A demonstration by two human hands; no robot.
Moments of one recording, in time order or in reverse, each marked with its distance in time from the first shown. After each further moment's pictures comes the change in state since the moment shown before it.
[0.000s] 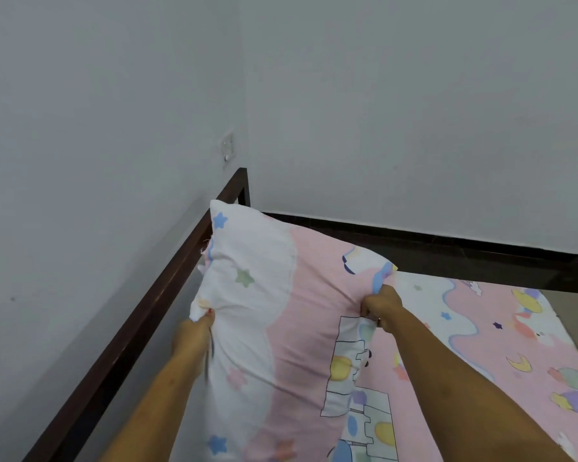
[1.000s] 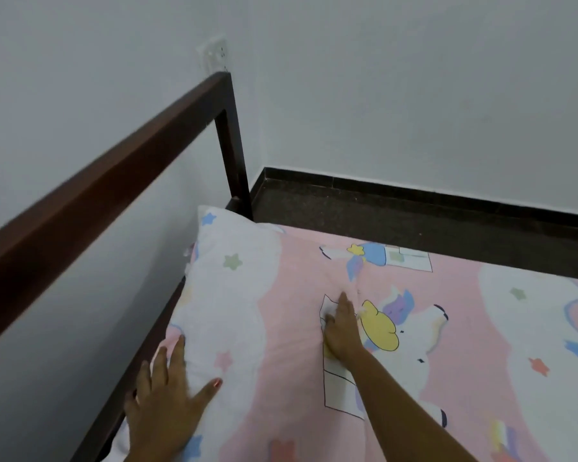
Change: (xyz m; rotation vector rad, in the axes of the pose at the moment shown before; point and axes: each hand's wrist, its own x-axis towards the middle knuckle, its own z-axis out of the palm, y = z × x) left_hand 0.244 -0.159 0.141 1.001 0.001 0.325; right_hand 0.295 0.095 0.259 -0.263 -0.173 -0.250
